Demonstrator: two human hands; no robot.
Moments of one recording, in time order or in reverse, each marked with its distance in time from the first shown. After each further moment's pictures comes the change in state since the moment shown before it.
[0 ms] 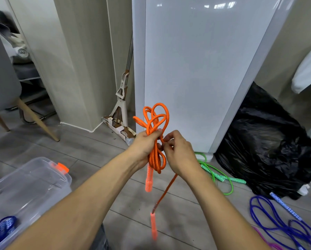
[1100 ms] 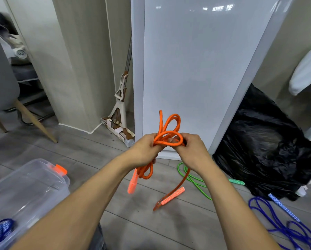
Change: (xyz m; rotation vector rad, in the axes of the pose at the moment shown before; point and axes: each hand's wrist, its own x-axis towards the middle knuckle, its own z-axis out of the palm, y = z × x) left_hand 0.005 -0.002 -0.023 0.706 -0.340 0.299; right_hand 0.013 0.012 -0.034 0.019 0.020 -0.028
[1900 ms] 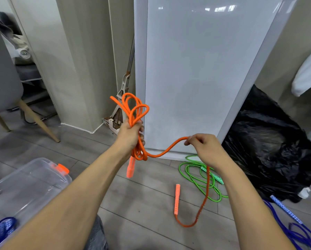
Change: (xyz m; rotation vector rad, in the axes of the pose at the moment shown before) left_hand 0.016 -0.006 -0.028 -0.669 0.526 -0.107; right_hand 0.003 0.012 -0.033 0.014 0.015 0.111
